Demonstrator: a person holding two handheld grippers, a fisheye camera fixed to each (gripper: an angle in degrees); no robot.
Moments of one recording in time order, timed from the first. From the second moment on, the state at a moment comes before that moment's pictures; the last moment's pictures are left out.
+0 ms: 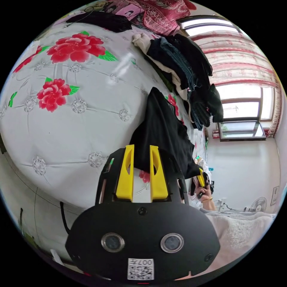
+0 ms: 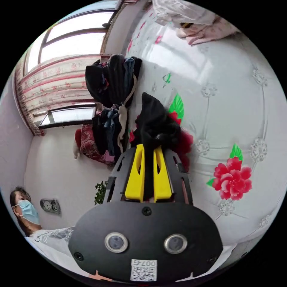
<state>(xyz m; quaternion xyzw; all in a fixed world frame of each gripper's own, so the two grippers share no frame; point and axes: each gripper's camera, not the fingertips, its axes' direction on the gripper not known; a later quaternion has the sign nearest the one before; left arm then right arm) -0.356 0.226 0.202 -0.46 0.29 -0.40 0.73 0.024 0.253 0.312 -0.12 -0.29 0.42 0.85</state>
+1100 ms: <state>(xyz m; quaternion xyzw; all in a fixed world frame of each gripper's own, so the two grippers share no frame) -0.375 0.192 0.211 -0.46 0.49 -0.38 0.64 -0.225 0.277 0.545 -0.33 -0.29 0.24 0.86</state>
